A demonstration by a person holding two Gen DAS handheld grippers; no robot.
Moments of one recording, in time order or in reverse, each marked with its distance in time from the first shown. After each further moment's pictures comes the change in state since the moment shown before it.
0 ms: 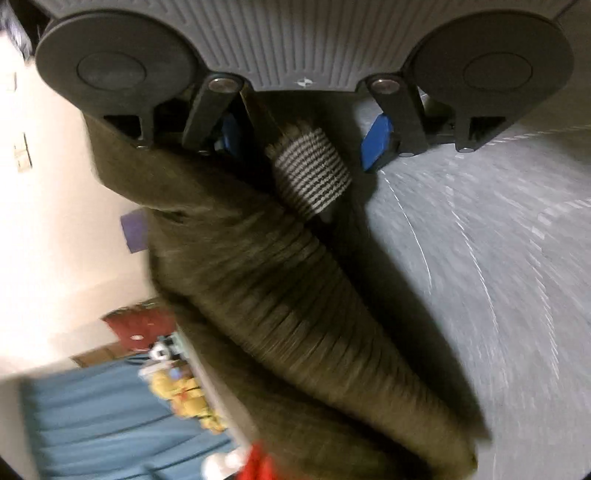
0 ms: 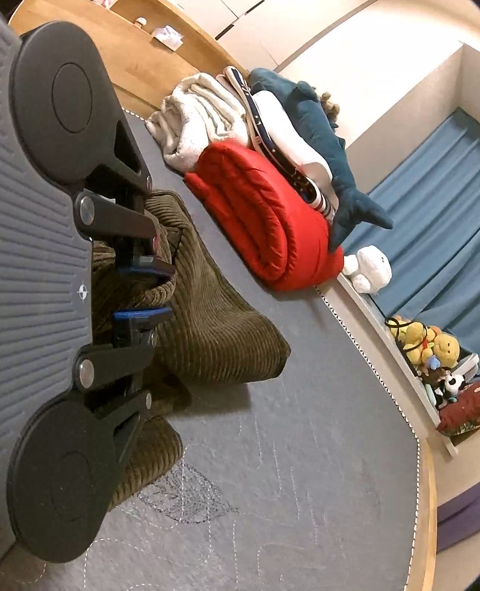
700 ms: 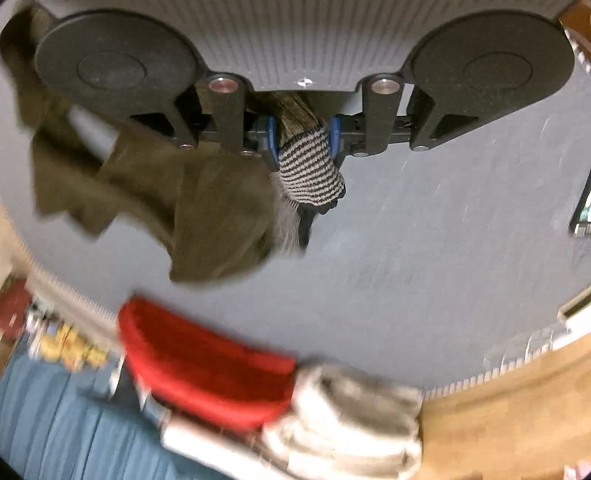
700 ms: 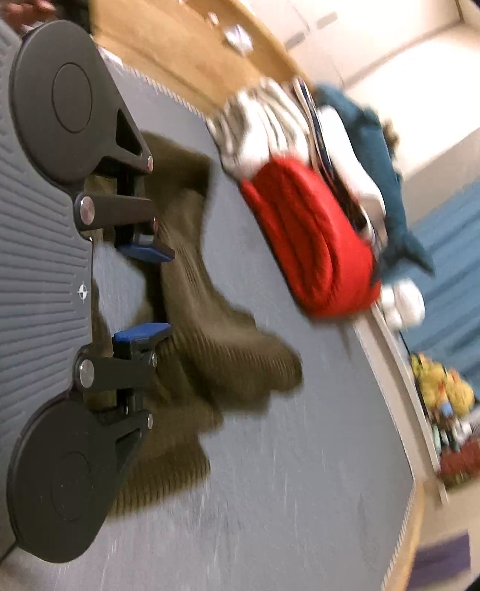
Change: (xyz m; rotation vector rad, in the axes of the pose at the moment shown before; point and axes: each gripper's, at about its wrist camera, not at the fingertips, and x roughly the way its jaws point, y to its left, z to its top) left arm -0.333 0.032 -0.032 0.278 -0.343 0.710; right arm -0.021 0.042 -0.030 -0.159 0.090 -0.044
